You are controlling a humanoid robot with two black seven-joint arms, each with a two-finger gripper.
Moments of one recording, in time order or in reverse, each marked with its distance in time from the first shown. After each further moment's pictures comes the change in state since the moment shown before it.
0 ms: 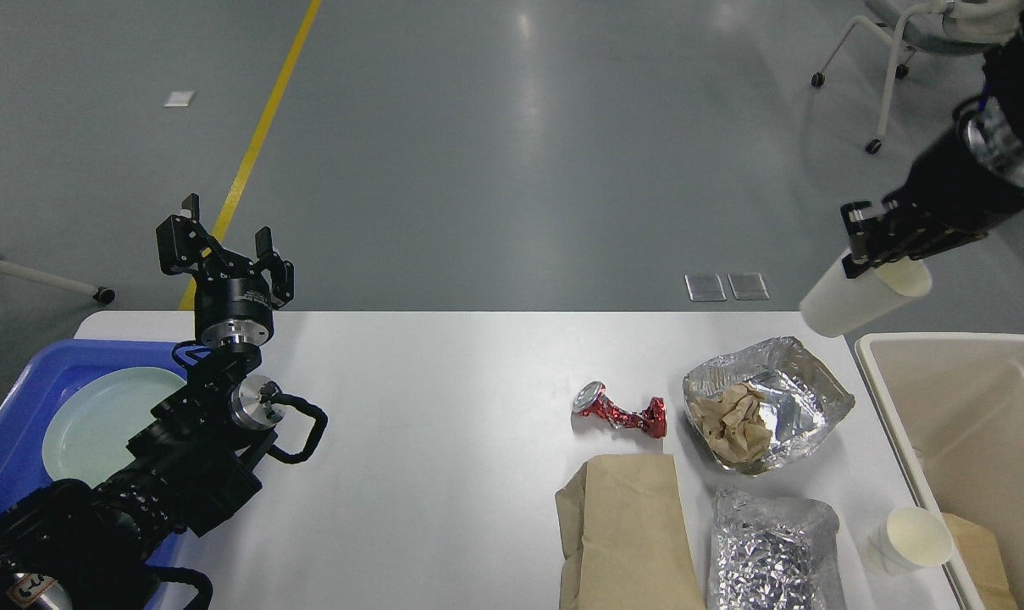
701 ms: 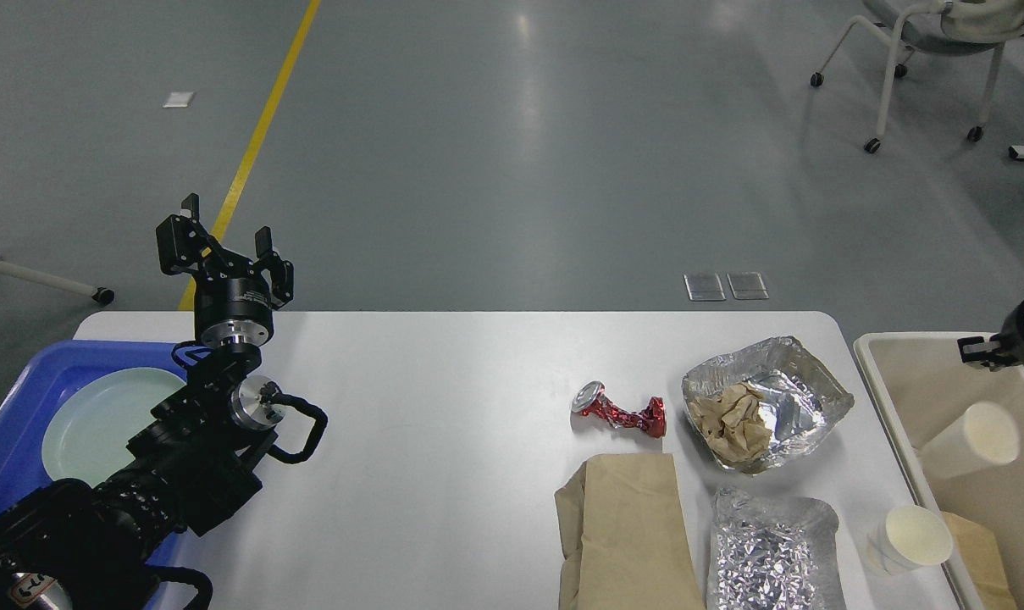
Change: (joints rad) left arm 0.000 0.000 0.000 0.000 0.000 0.000 0.000; right arm -0.607 0.108 -0.174 -0.525 -0.018 -0.337 -0.004
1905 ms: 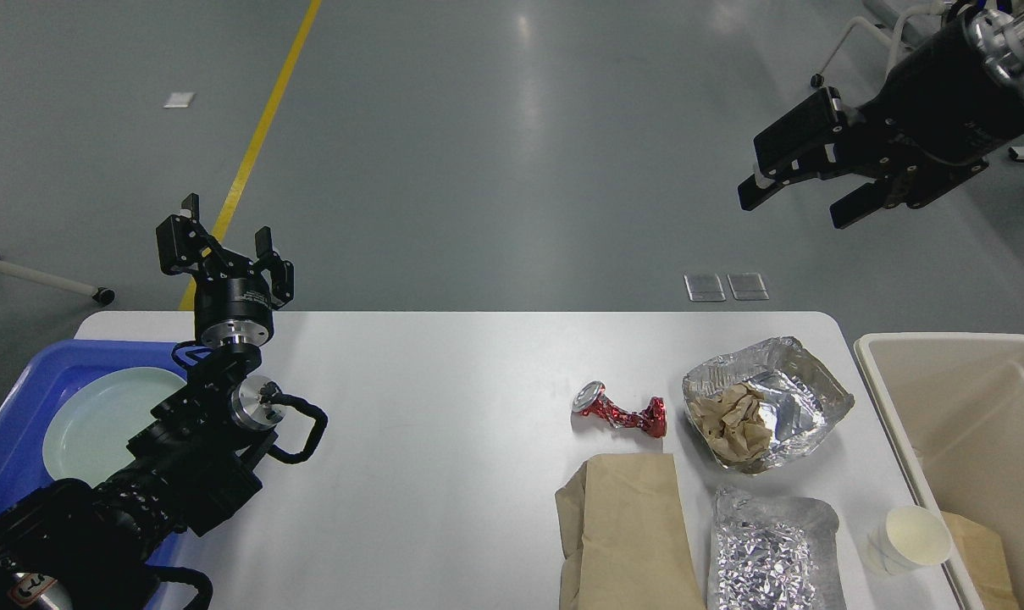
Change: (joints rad) left arm 0.000 0.000 0.000 0.000 0.000 0.000 0.000; right arm 1.073 -0.075 0.076 0.826 0.412 0.452 -0.012
